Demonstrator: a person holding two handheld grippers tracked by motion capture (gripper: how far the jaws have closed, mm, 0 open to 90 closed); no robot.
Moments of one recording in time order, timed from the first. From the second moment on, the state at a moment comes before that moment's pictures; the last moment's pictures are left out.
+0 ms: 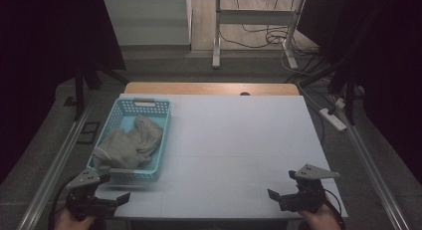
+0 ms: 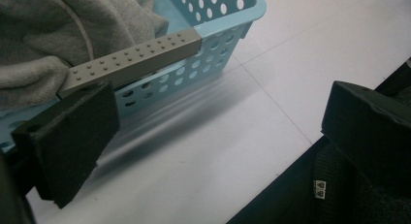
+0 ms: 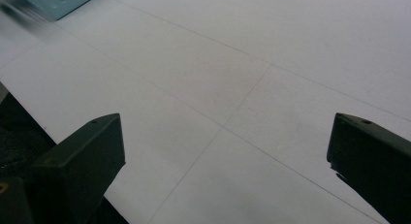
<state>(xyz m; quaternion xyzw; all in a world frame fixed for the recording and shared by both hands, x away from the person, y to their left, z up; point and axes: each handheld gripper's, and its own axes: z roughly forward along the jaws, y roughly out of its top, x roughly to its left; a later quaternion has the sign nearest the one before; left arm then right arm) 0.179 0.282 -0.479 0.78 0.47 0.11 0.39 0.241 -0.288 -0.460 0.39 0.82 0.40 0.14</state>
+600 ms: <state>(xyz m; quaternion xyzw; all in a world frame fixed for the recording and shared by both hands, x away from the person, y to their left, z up) 0.180 0.283 -0.480 0.79 0.47 0.10 0.39 0.242 -0.283 -0.460 0.38 0.83 0.39 0.14</state>
